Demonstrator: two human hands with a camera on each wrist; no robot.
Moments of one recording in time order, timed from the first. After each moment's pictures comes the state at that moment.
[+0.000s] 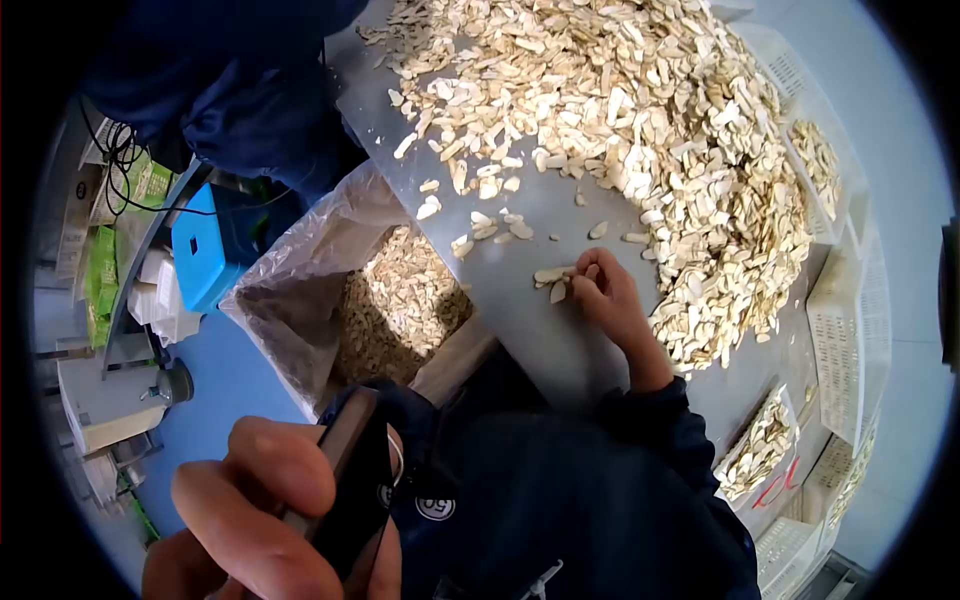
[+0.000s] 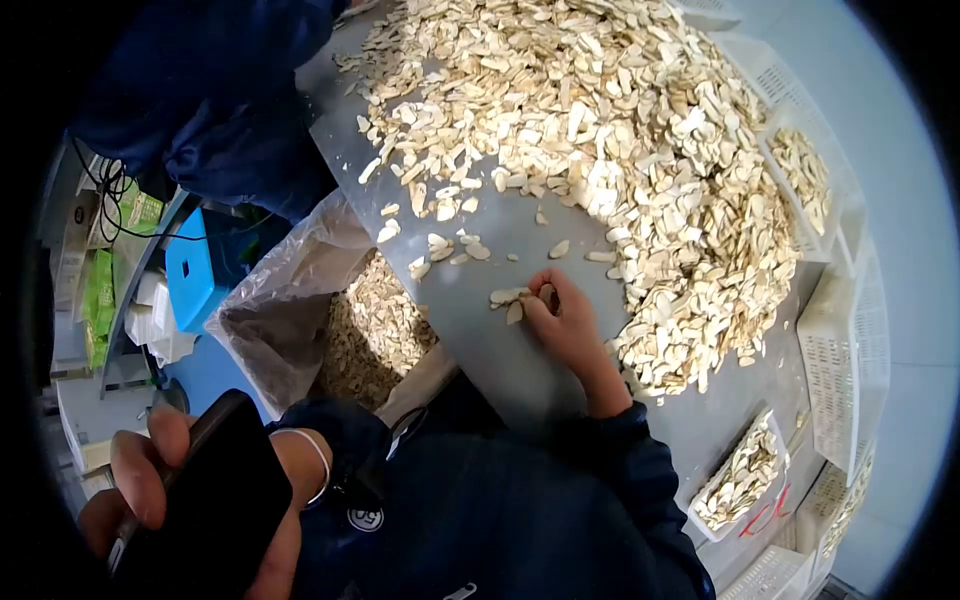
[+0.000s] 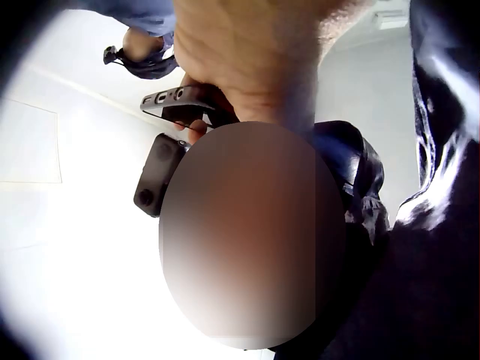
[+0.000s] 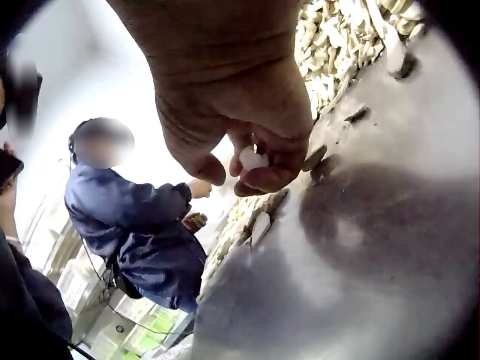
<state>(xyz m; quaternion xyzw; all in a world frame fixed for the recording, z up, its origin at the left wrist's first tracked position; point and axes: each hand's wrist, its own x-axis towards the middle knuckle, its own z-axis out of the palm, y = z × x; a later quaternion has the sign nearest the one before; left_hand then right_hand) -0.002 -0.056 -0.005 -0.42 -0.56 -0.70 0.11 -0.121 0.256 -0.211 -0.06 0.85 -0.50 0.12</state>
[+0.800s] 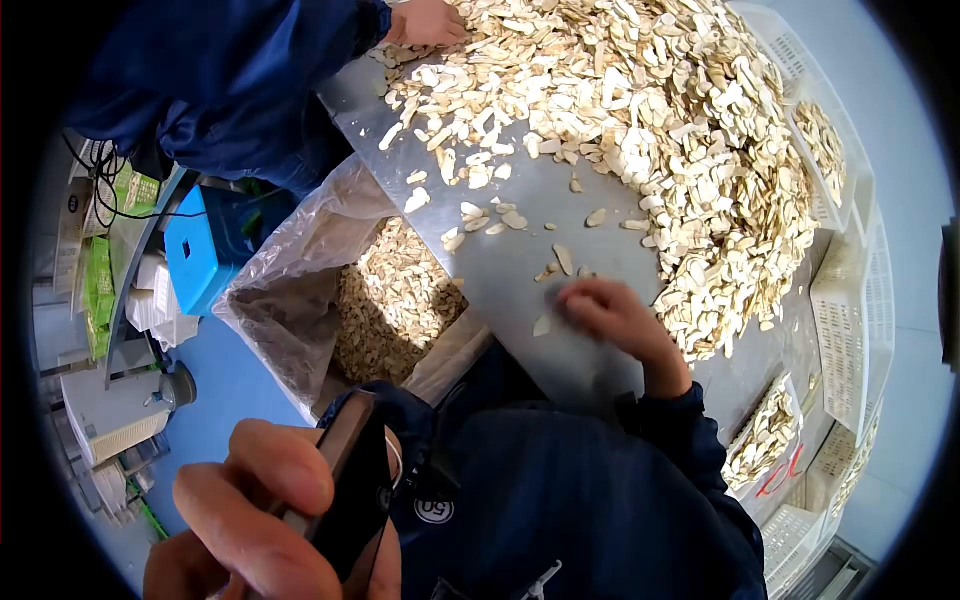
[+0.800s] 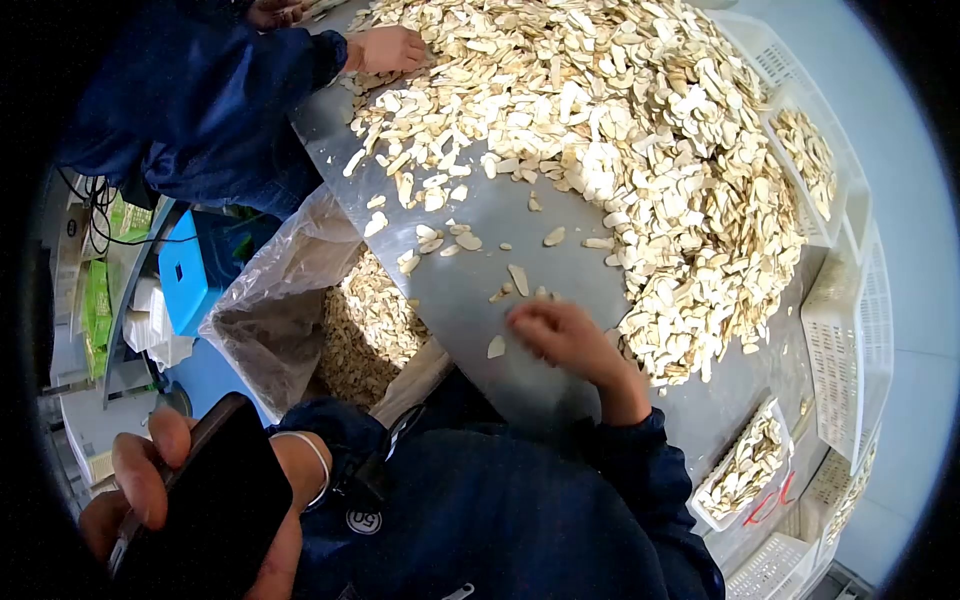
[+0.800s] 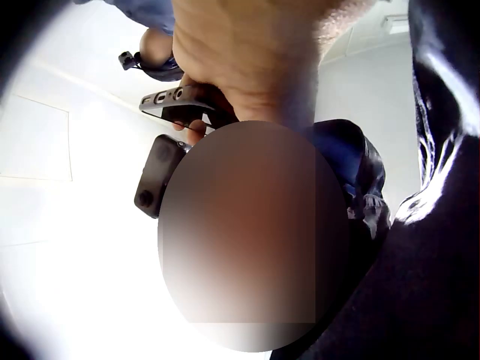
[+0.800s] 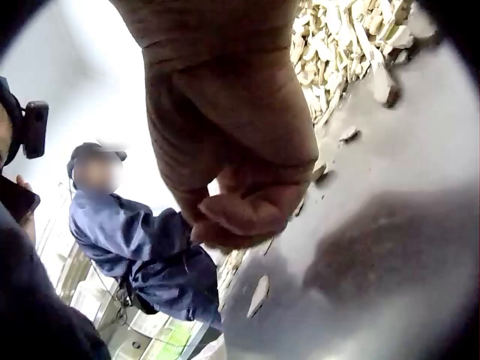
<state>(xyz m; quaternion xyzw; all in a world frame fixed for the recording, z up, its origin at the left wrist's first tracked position) -0.015 -0.055 -0.014 -0.44 -0.59 -0.68 0.08 -0.108 0.279 -0.184 -0.04 0.74 -0.54 0.39</state>
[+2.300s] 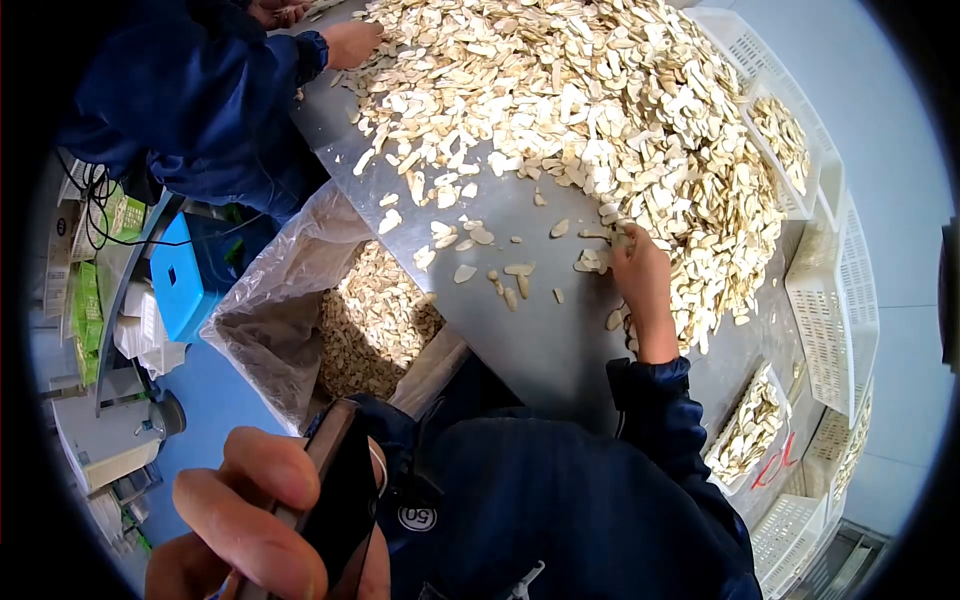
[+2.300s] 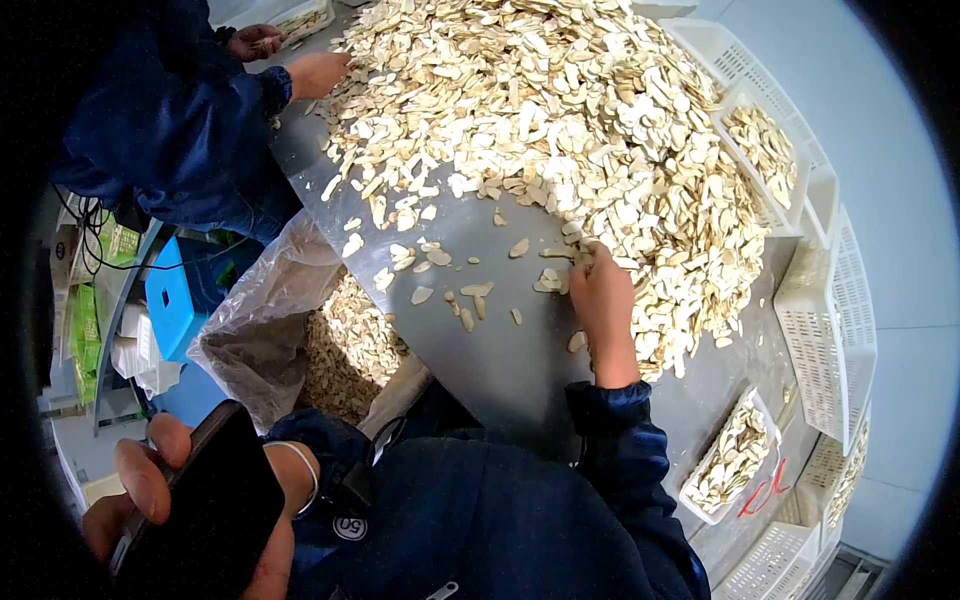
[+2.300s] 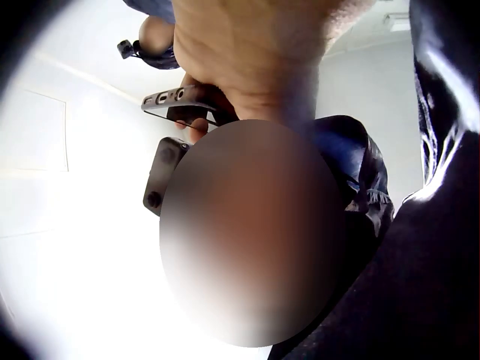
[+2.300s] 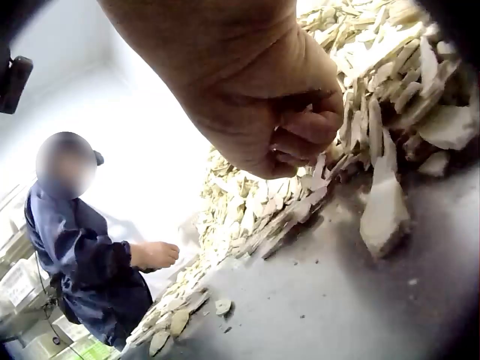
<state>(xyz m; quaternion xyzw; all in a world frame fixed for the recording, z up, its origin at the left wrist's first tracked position) -0.020 -0.011 -0.015 -0.45 -0.54 -0.62 0.35 -0.153 0.329 -0.203 0.06 0.97 -0.24 -0.06</state>
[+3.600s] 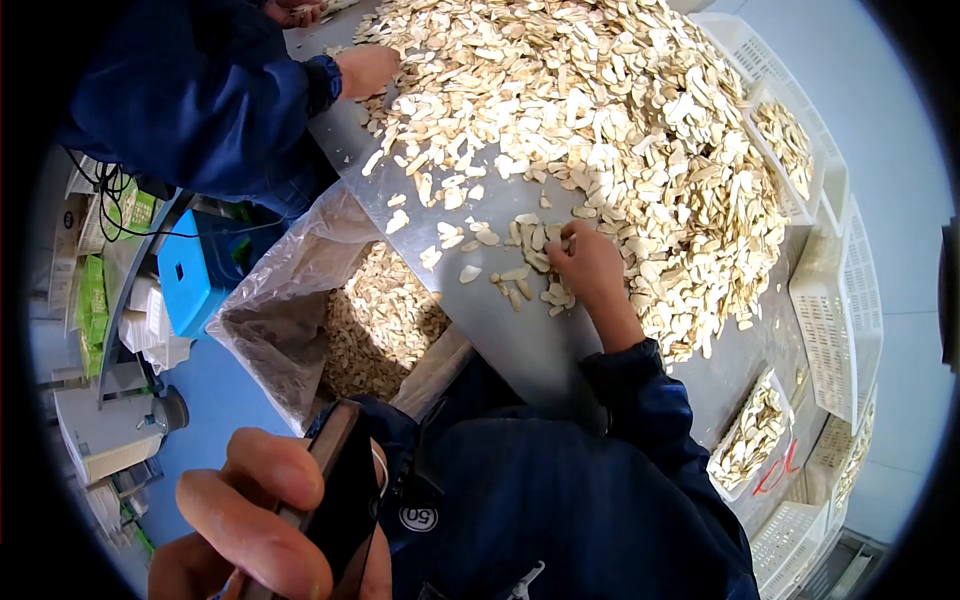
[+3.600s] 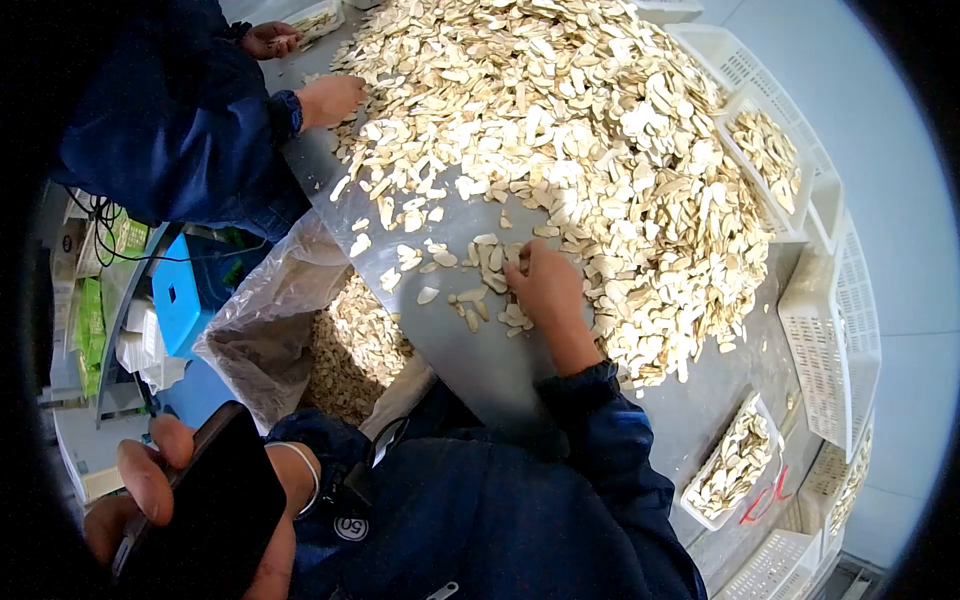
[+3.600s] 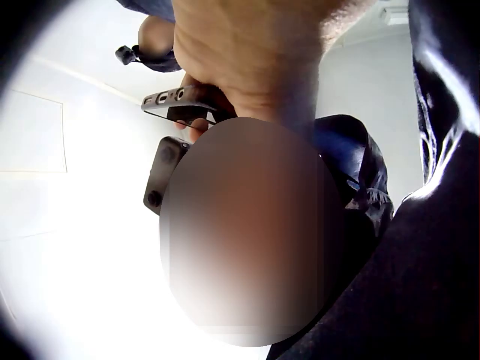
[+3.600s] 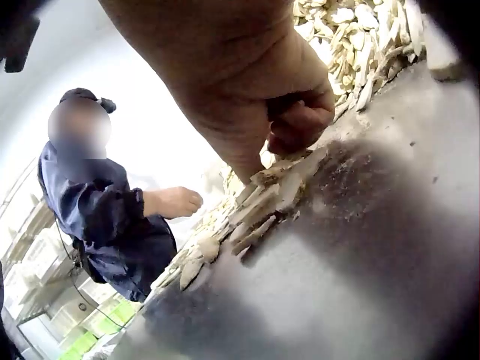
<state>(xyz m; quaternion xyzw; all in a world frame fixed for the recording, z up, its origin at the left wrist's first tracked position) -0.008 -0.029 -0.014 -0.47 -0.56 -0.63 0.27 -0.165 0.263 -0.213 0.01 0.97 -0.24 0.04</state>
